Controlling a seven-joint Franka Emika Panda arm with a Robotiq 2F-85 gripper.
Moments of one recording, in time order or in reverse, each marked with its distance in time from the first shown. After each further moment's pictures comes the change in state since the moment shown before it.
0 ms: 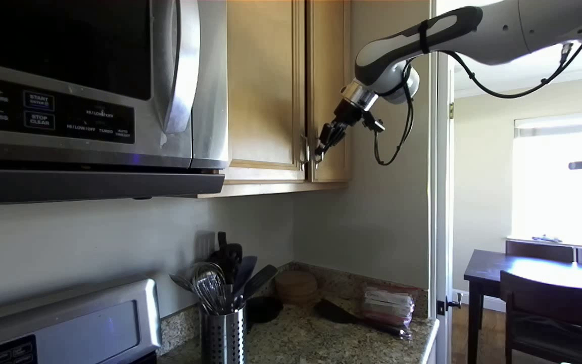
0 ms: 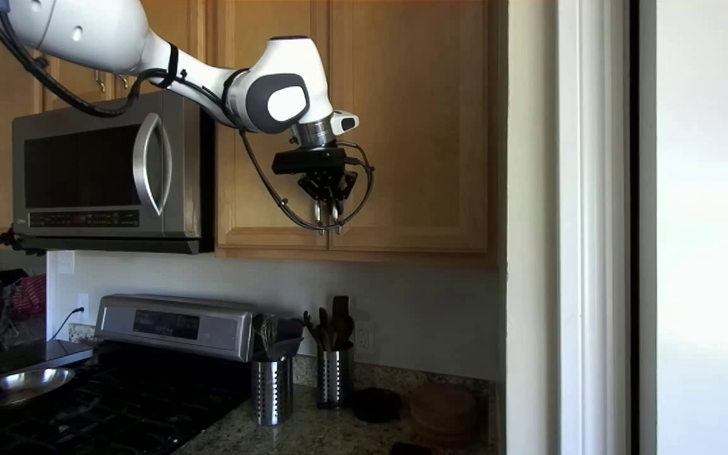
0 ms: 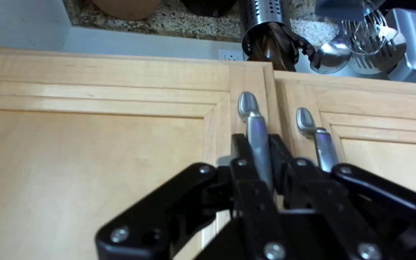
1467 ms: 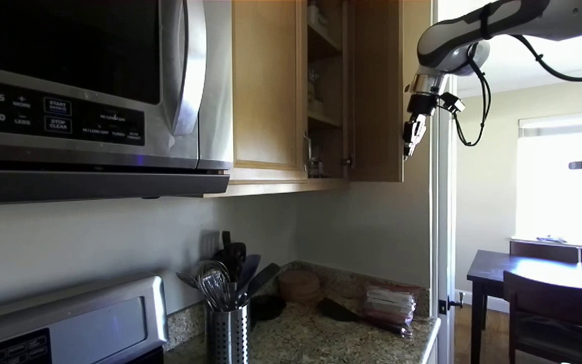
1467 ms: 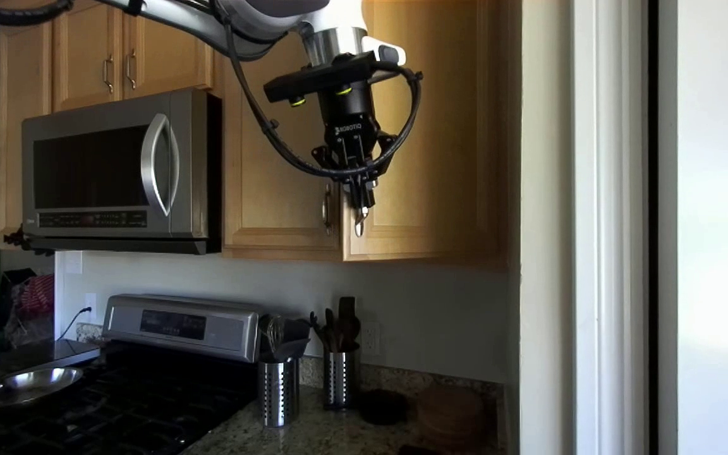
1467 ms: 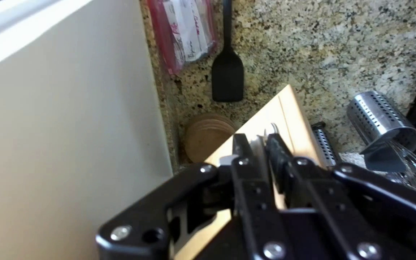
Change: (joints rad) arm -0.125 -0.215 -0.188 -0.049 -0.283 -0.491 -0.008
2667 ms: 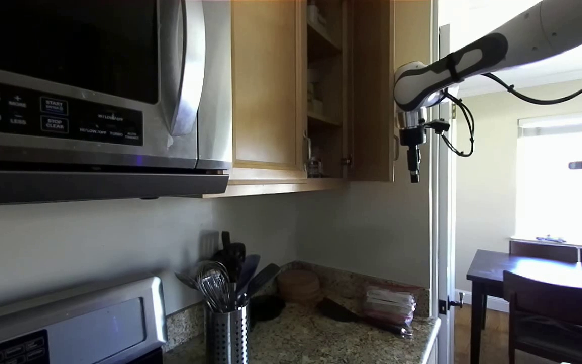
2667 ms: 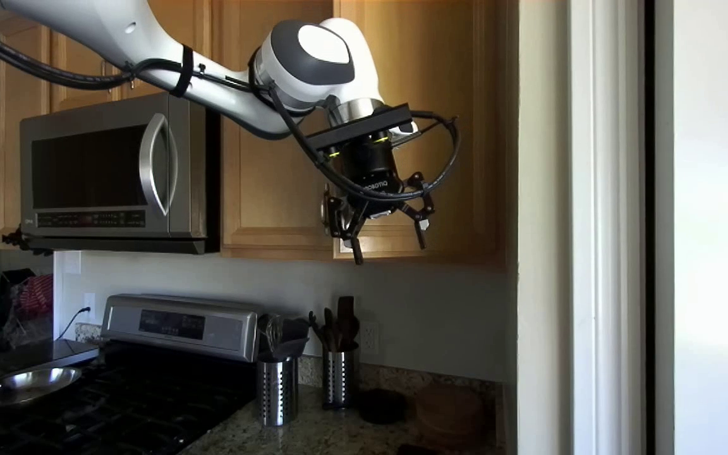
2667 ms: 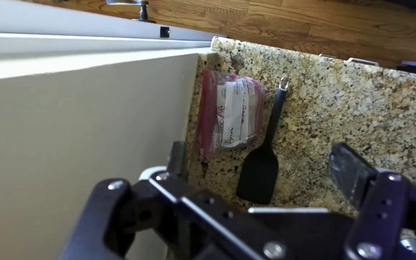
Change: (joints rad) arm -0.027 0.144 0.067 -0.029 -0.294 -0.015 -0.123
